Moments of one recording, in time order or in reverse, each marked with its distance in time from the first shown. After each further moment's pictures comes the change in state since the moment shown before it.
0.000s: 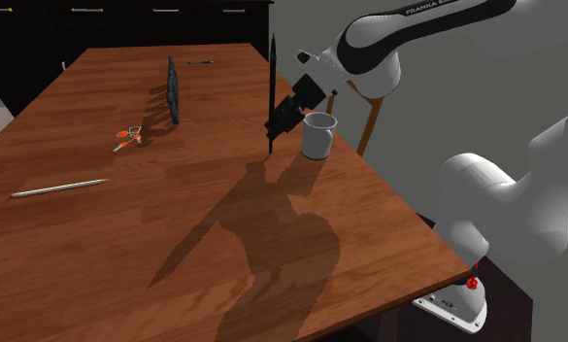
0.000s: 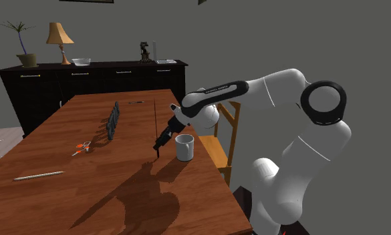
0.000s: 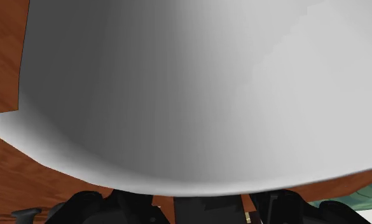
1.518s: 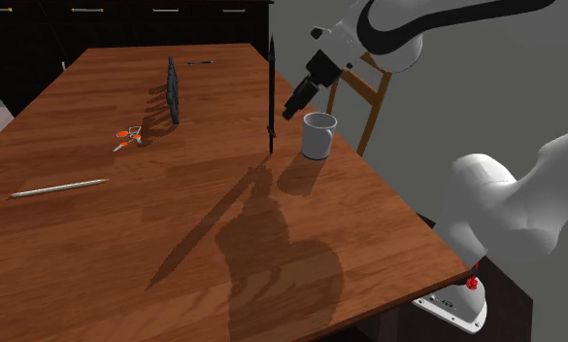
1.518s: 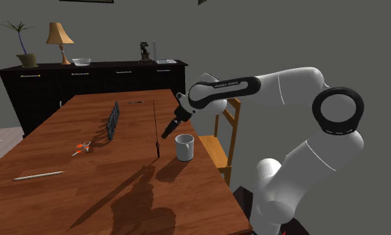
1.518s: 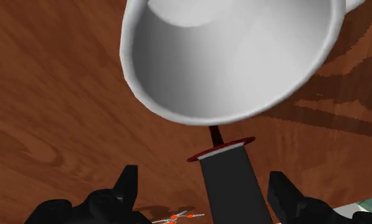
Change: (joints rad) arm -0.257 -0.054 0.185 0.058 -0.201 -0.183 0.349
